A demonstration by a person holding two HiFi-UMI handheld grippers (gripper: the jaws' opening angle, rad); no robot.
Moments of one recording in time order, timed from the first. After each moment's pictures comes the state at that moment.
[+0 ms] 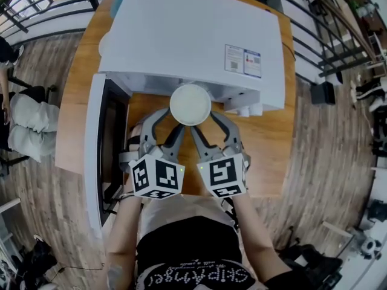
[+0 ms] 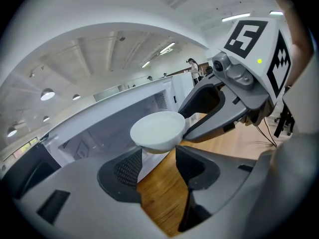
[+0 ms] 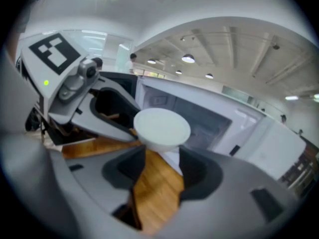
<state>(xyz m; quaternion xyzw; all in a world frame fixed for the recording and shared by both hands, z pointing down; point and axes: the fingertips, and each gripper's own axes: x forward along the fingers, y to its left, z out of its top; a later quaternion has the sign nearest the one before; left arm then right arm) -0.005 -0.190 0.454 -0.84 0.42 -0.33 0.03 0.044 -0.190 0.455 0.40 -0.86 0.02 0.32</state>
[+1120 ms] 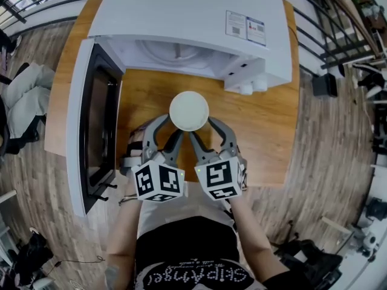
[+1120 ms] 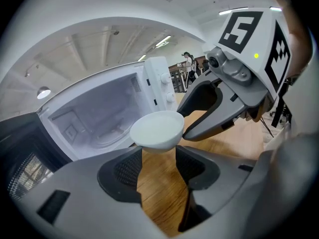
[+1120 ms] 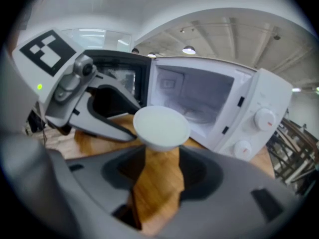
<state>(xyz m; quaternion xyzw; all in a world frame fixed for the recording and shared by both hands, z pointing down) 0.015 -0.113 0.519 -0.84 0.41 -0.37 0.03 0.065 -0.115 0.522 0.39 -0.85 0.06 0.34</state>
